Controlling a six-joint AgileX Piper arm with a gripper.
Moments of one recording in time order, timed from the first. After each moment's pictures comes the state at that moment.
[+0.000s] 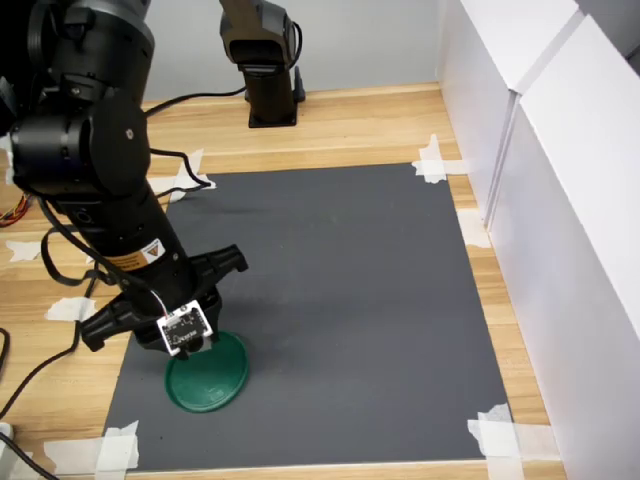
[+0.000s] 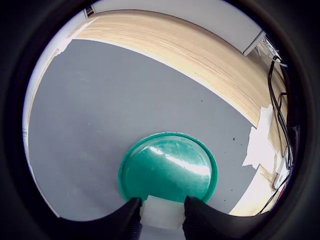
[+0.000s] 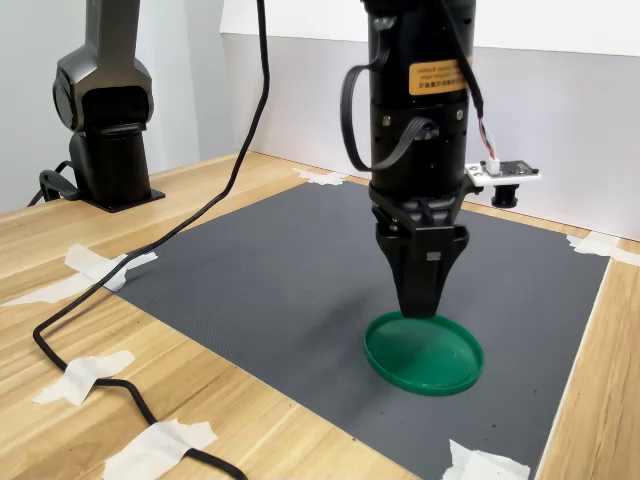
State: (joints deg) arm -5.6 119.0 -98.4 2.8 59.0 -41.8
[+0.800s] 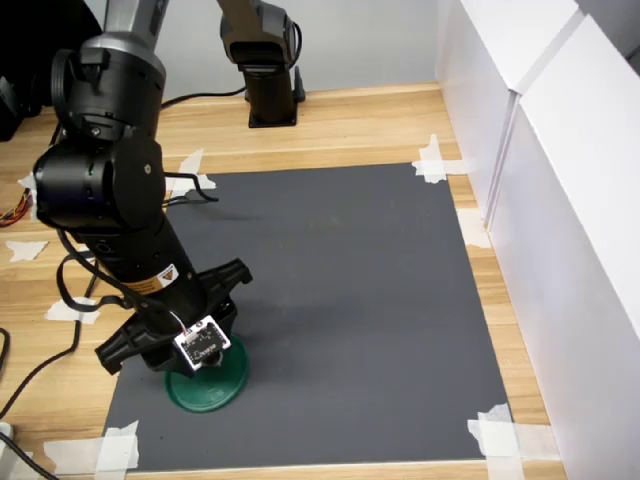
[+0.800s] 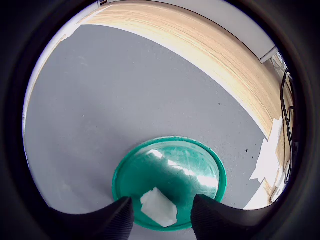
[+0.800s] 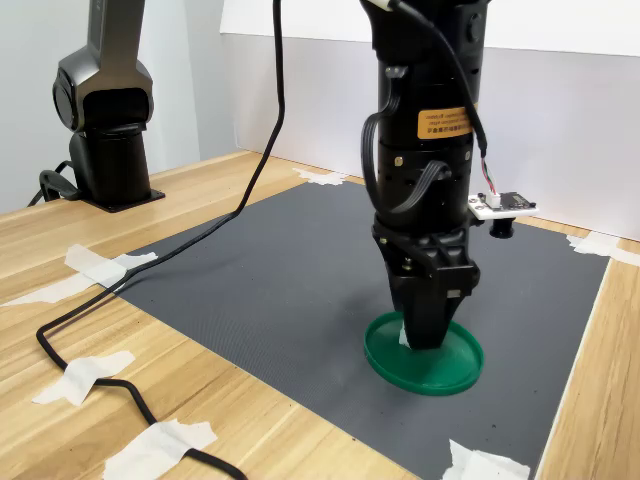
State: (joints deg) arm -5.0 121.3 -98.4 2.7 57.5 -47.3
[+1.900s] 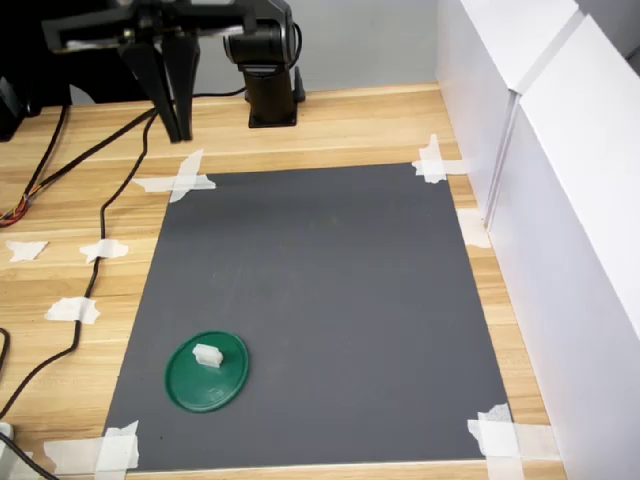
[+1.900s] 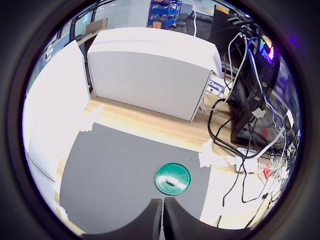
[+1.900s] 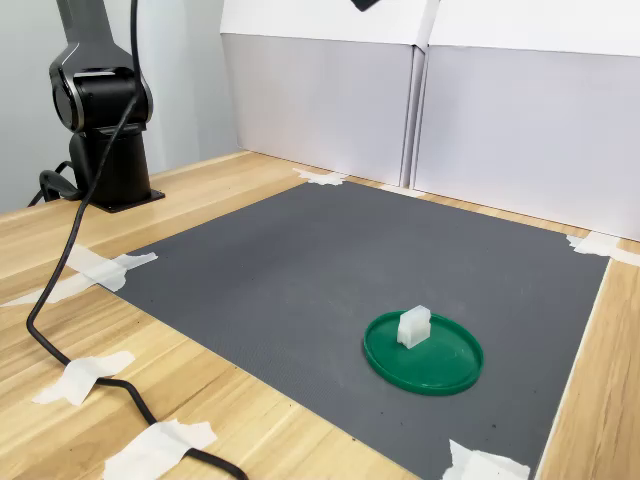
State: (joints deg) arm -5.0 71.7 -71.9 9.3 47.7 -26.6
